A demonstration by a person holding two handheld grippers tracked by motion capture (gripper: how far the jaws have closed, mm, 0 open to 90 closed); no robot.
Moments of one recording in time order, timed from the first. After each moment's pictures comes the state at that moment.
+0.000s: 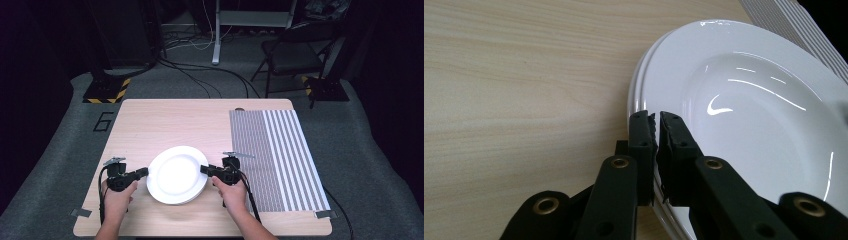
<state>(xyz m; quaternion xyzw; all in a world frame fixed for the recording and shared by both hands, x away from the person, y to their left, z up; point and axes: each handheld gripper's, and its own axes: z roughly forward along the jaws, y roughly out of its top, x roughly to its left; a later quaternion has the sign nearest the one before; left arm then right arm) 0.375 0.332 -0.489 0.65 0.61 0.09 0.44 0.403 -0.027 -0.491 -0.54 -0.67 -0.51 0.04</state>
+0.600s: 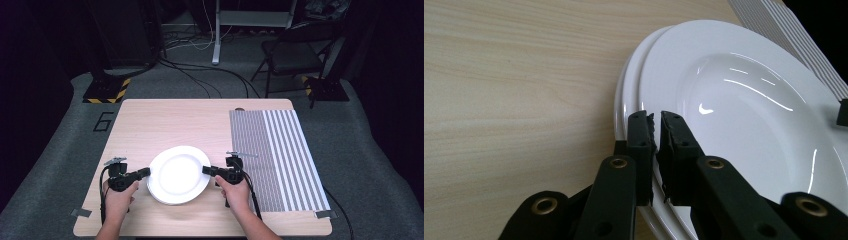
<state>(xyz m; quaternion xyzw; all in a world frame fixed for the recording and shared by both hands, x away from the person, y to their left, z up) 0.376 0.329 -0.489 0.65 0.60 0.07 0.45 0.406 -0.038 -0.494 -0.55 -0.66 -0.51 0.08</state>
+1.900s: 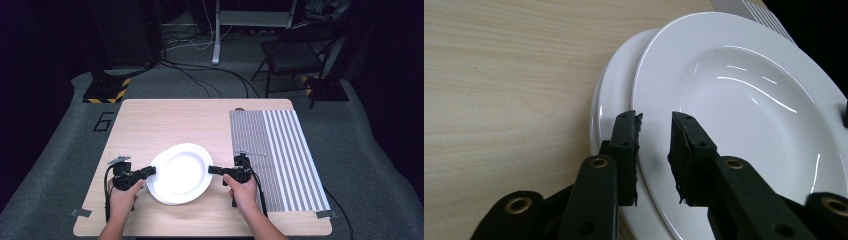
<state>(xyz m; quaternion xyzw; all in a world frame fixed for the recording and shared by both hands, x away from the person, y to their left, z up) 0.382 0.321 -0.494 0.66 0.59 0.06 0.47 0.408 -0.060 -0.491 -0.55 -0.64 -0.52 0.13</state>
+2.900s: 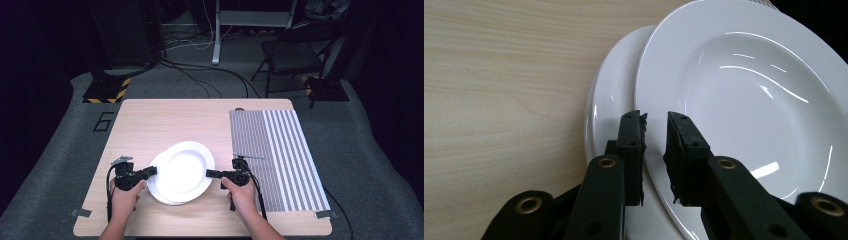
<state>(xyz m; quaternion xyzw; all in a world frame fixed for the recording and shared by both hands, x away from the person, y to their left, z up) 0.383 0.314 -0.496 0.66 0.58 0.07 0.47 0.400 -0.056 -0.492 -0.56 -0.64 -0.51 0.16</state>
